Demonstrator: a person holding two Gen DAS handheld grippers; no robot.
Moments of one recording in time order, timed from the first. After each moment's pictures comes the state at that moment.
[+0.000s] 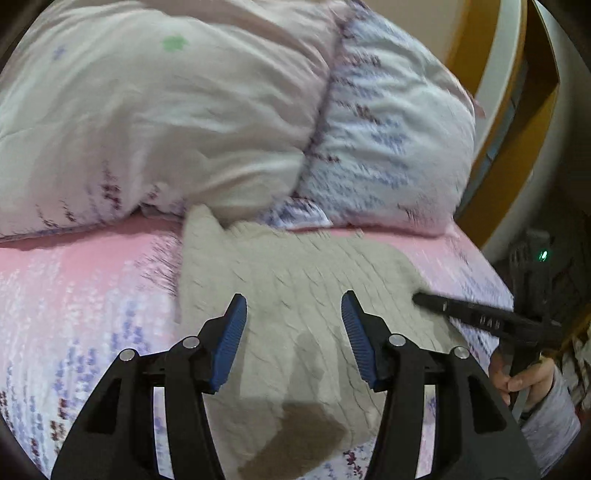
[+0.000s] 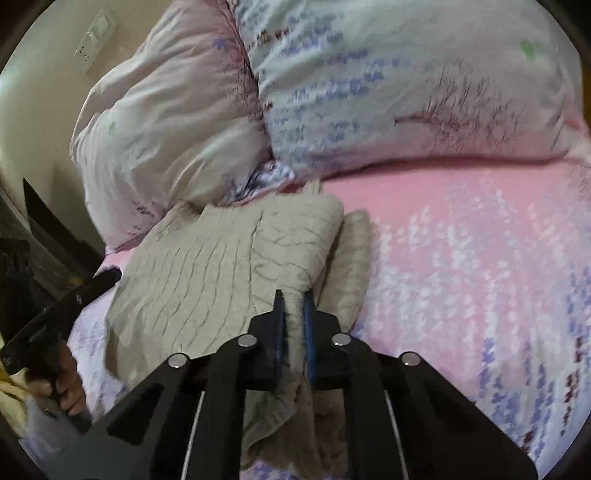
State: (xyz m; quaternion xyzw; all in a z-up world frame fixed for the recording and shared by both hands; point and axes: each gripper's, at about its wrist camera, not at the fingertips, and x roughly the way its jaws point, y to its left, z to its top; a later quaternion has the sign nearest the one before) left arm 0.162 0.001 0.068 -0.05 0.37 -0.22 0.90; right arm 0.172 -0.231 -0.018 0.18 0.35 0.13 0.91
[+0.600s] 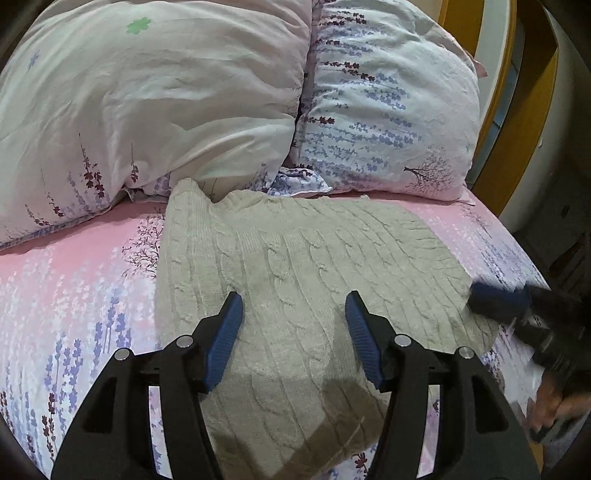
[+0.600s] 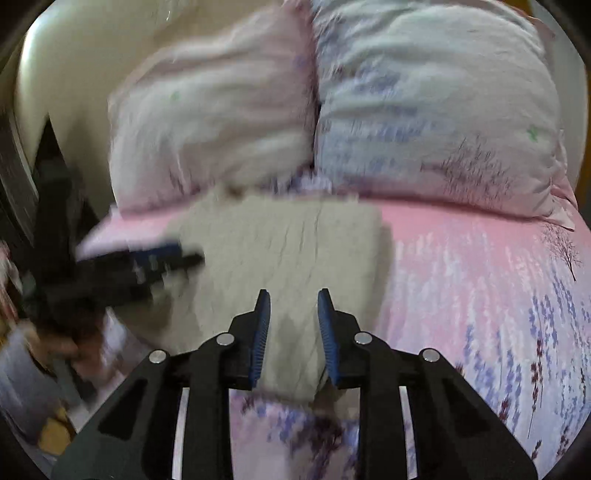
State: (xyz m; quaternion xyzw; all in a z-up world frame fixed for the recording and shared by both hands) left arm 0.158 -0.024 0.043 0.00 0.38 -0.19 0.90; right arm 0.114 -0.179 -0.009 0.05 0.32 0.13 0.94
